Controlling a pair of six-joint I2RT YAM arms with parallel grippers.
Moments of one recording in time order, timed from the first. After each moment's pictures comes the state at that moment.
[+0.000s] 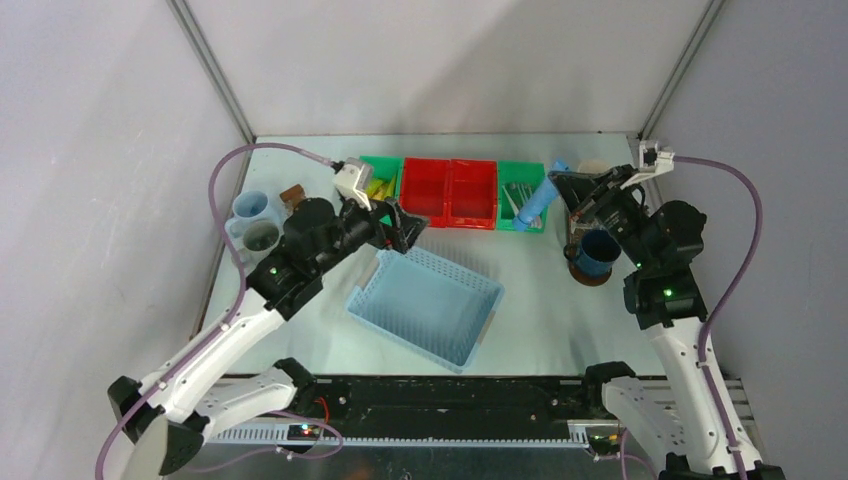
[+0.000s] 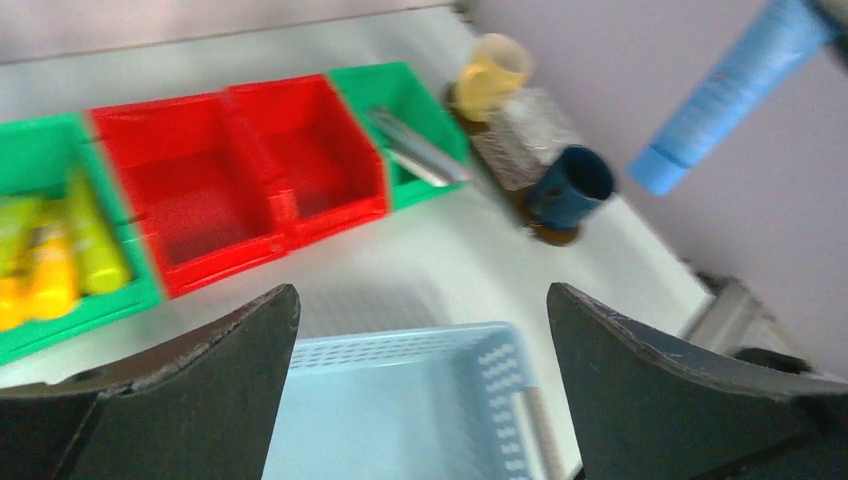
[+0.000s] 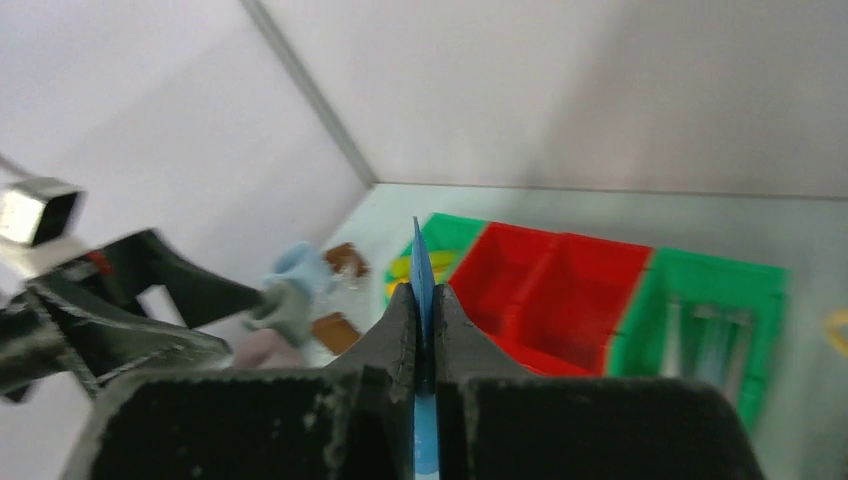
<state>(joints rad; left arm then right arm) -0.67 0.97 0.95 -0.09 0.14 -0.38 0.15 0.80 0.92 0.06 -0.42 0.57</state>
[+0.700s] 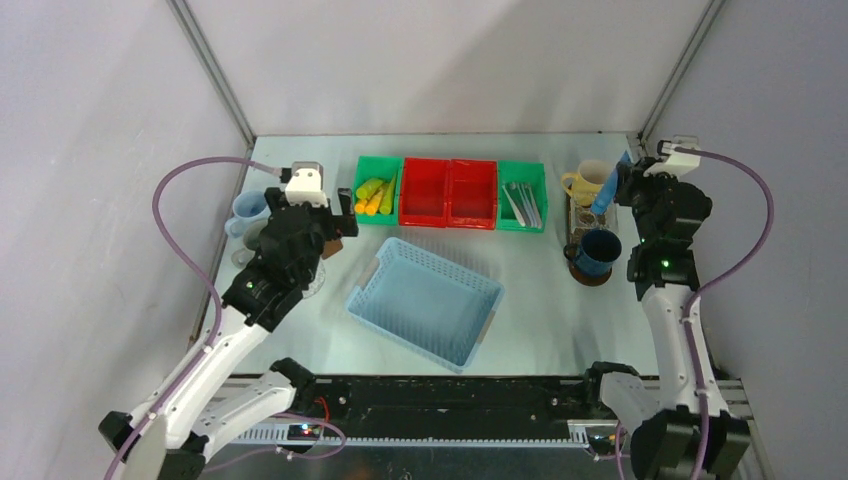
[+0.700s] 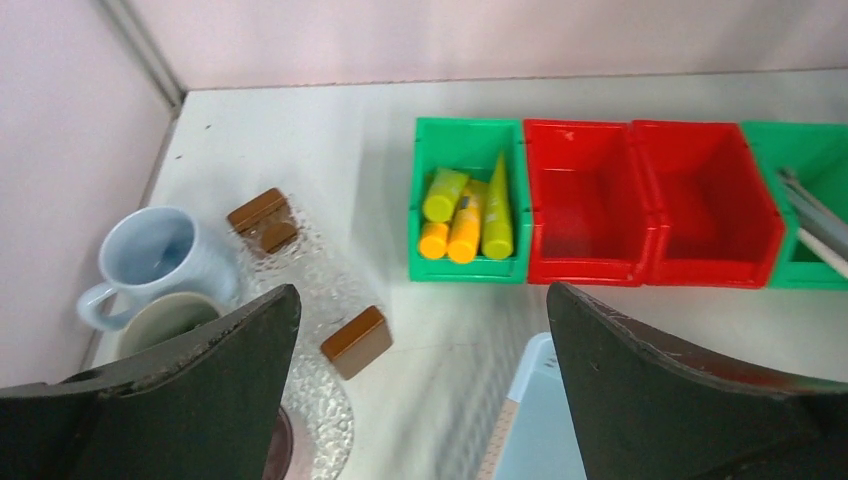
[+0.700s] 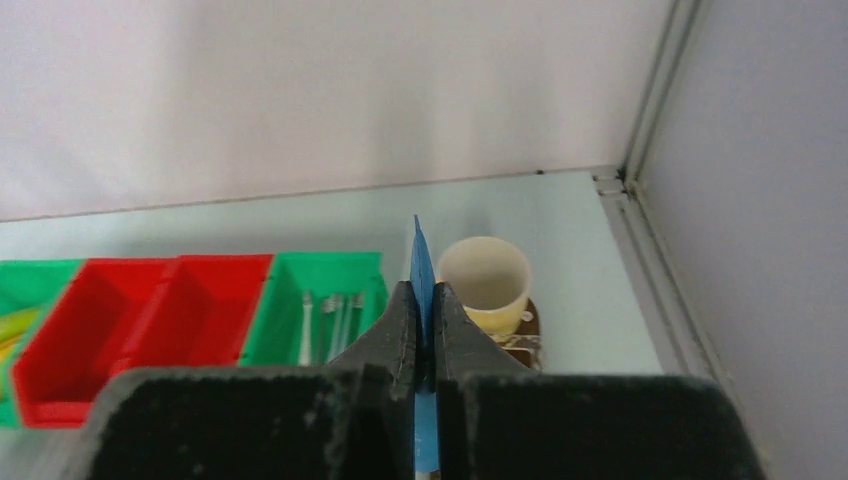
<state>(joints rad) -0.57 0.83 0.93 -0.27 -0.52 -0.09 -0.13 0.93 0.85 0.10 -0.14 0.13</state>
